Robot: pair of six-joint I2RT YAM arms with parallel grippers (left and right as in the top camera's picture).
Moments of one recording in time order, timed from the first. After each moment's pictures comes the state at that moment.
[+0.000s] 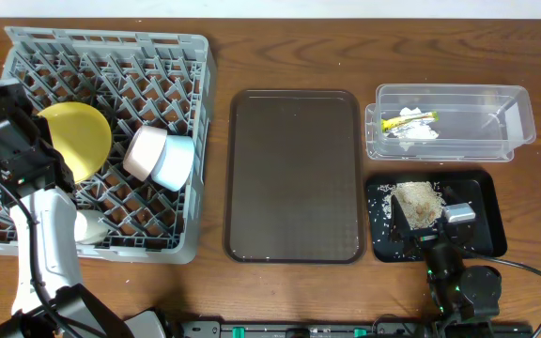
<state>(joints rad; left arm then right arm) 0.49 1.42 0.96 0.00 -0.39 0.38 0.10 0.02 0.01 -0.06 -0.10 0.07</state>
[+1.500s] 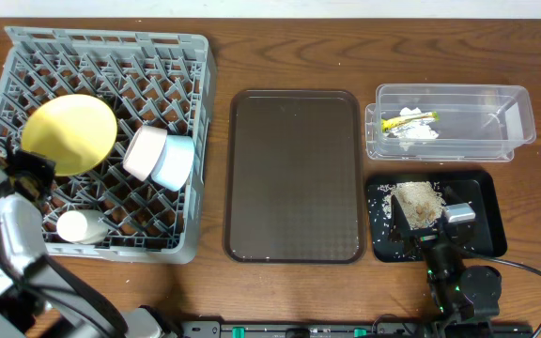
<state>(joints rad) 0.75 1.52 0.98 -0.33 0.20 -0.55 0.10 0.02 0.01 -0.06 -0.10 0.07</state>
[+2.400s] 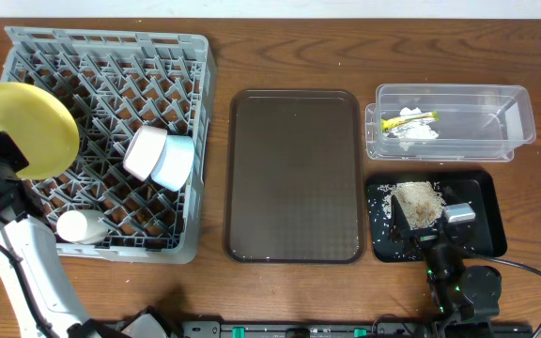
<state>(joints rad) 0.69 1.29 0.97 -0.13 -0.11 0.17 0.10 0.02 0.01 -0.06 -0.10 0.07</state>
